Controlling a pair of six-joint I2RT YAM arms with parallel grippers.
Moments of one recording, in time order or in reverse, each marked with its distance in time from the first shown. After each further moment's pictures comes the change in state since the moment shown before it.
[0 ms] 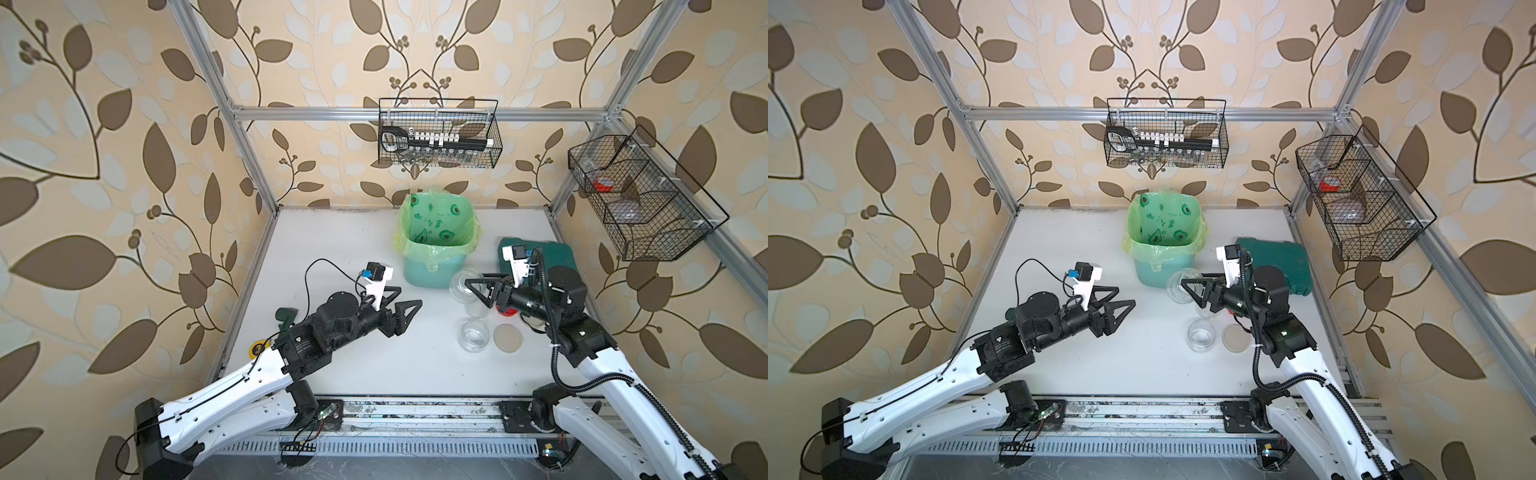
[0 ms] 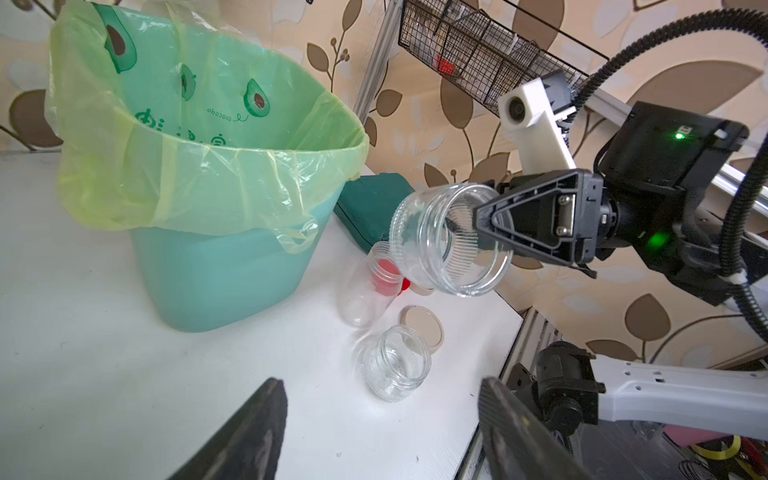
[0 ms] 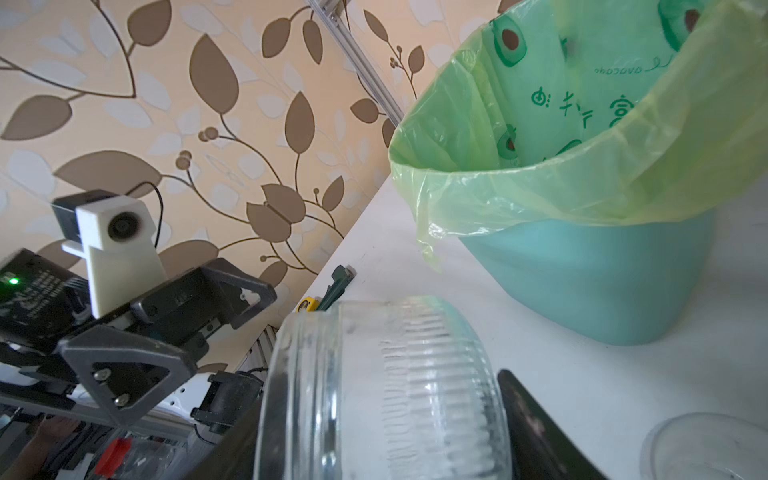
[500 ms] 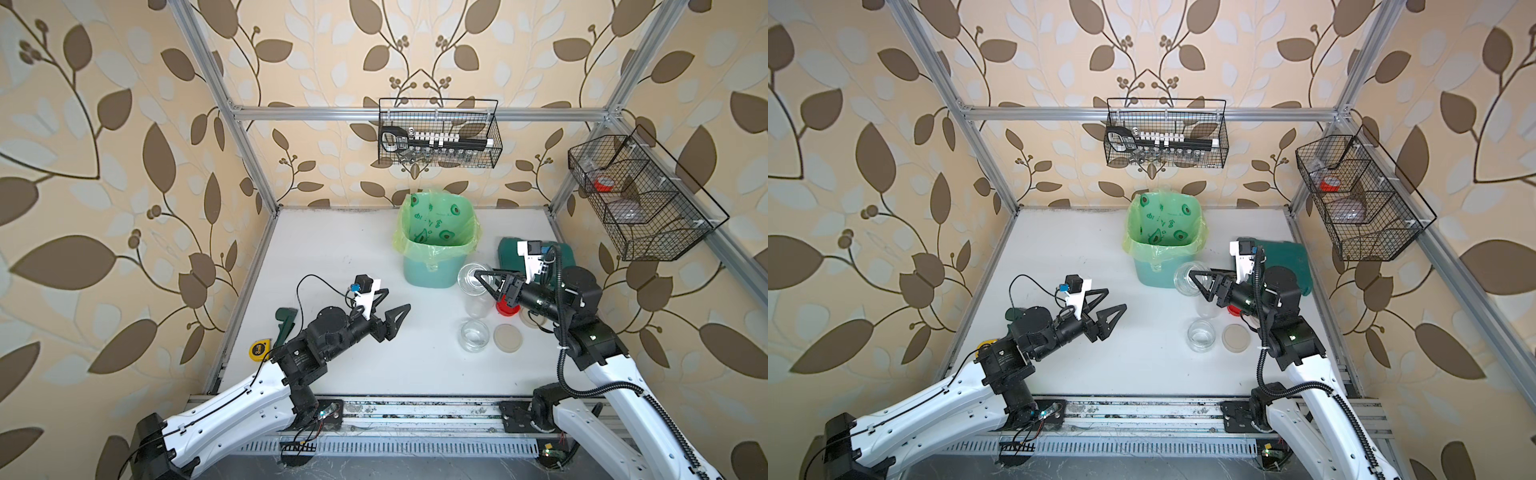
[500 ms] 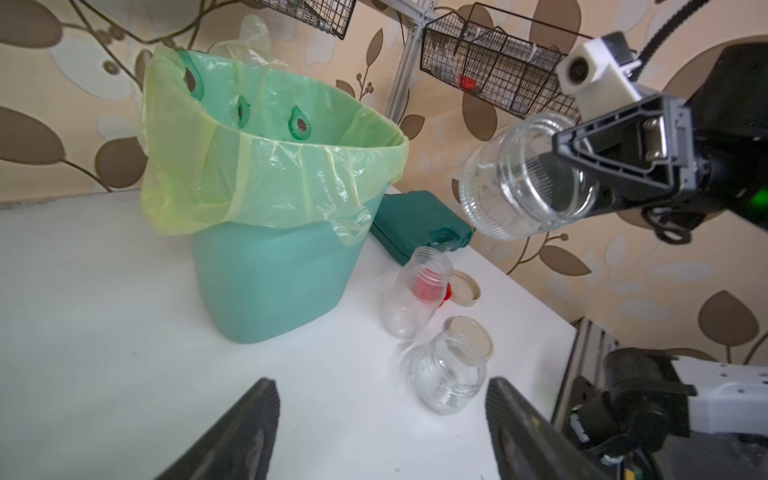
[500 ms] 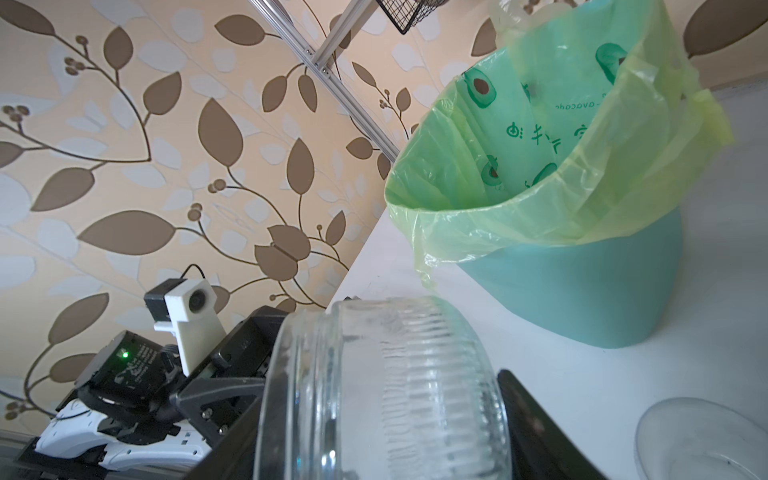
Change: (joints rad) left arm 0.080 -0.138 -0.248 0.216 0.022 0.098; right arm -0.080 -0.072 0.020 -0.021 0.009 0.118
